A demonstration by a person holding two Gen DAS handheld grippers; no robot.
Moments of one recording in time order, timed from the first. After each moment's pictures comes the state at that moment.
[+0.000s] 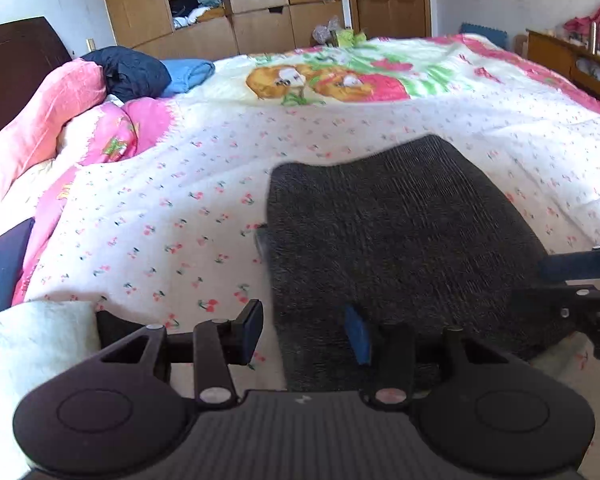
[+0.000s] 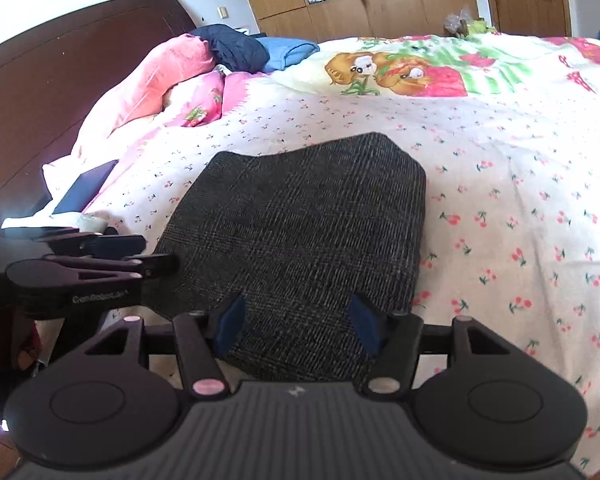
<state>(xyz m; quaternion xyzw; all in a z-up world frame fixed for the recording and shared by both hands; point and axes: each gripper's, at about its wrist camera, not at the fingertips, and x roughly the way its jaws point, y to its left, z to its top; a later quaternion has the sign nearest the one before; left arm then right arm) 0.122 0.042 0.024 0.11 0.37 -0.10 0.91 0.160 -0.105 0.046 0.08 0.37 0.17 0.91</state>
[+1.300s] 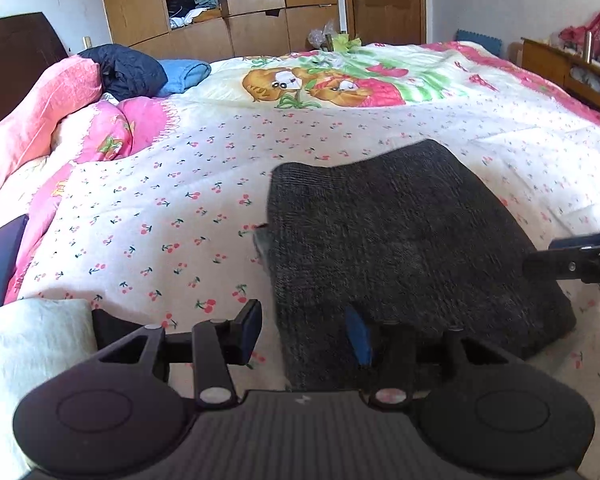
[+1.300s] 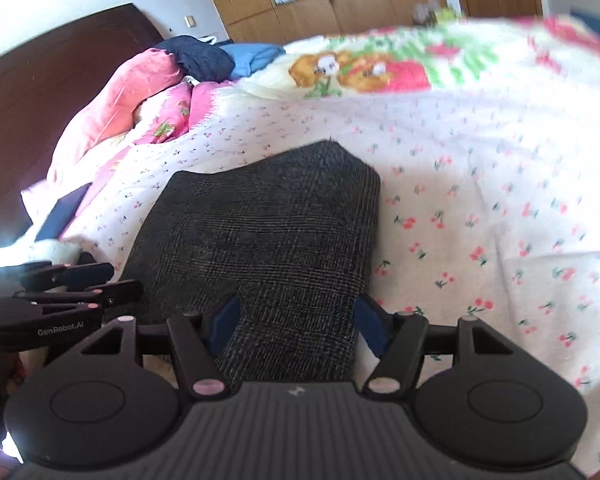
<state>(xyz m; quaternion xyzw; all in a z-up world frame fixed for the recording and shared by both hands) 0.127 0.059 0.027 0.09 0.37 -0.12 0.92 0.181 -0.139 0.051 0.13 0.39 0.15 0.90</state>
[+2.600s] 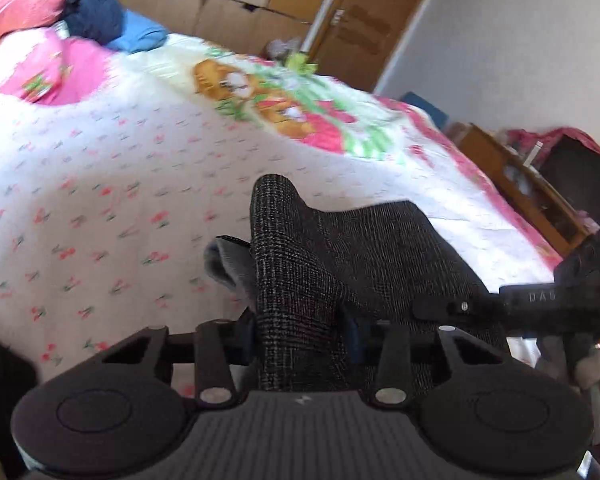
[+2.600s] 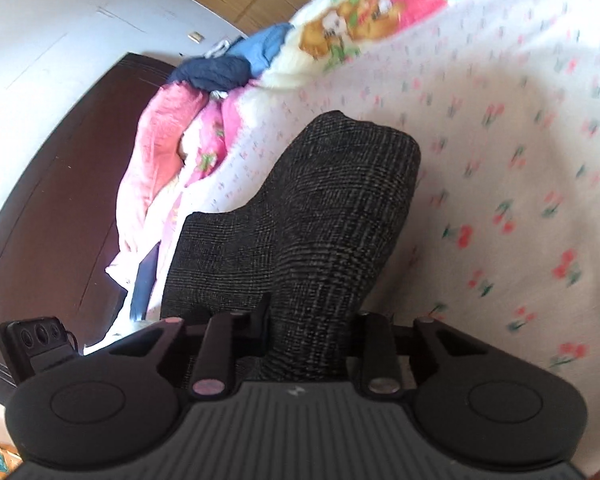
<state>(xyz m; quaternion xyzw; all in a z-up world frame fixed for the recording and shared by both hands) 0.183 0.069 0.035 -0.11 0.37 -0.25 0.89 0.248 -0.194 0.038 0.32 0.42 0.24 0.81</state>
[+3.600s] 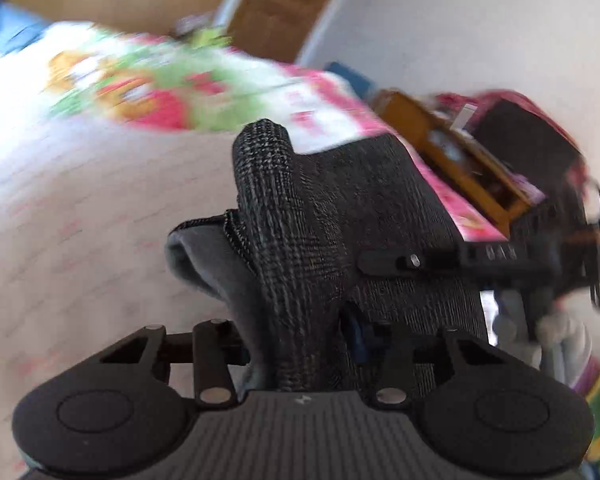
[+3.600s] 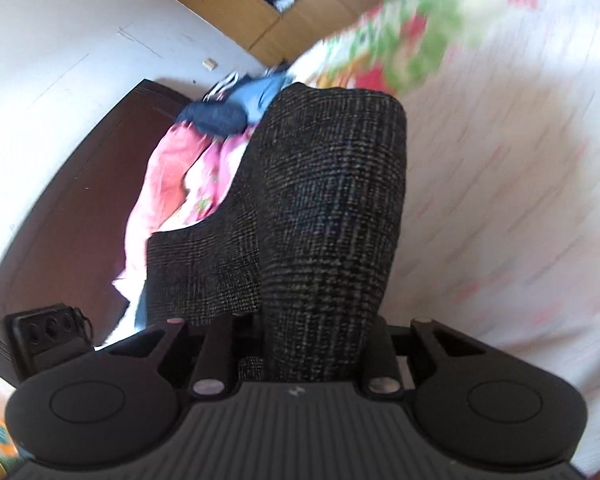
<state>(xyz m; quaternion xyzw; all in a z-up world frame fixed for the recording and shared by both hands) 0.178 -0.136 0.062 -0.10 0.38 -0.36 0.85 0.246 -0.370 0.088 0.29 0.39 0.25 0.84</state>
